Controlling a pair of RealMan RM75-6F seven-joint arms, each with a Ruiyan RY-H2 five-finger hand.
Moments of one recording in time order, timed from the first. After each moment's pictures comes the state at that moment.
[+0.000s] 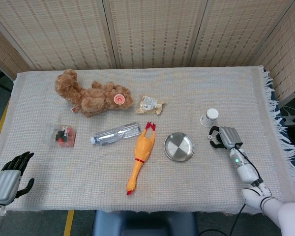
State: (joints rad) left arm -0.11 -1.09 0.00 -1.68 1.46 1.39 0.14; right arm 0.59 -1.70 0.12 -0.68 -1.38 0.81 0.47
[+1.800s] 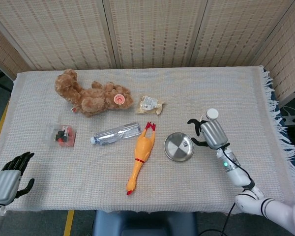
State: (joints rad) left arm -0.12 -1.08 0.00 -1.69 1.46 1.38 0.13; right arm 0.60 -1.57 0.16 -1.07 -1.47 1.14 0.19
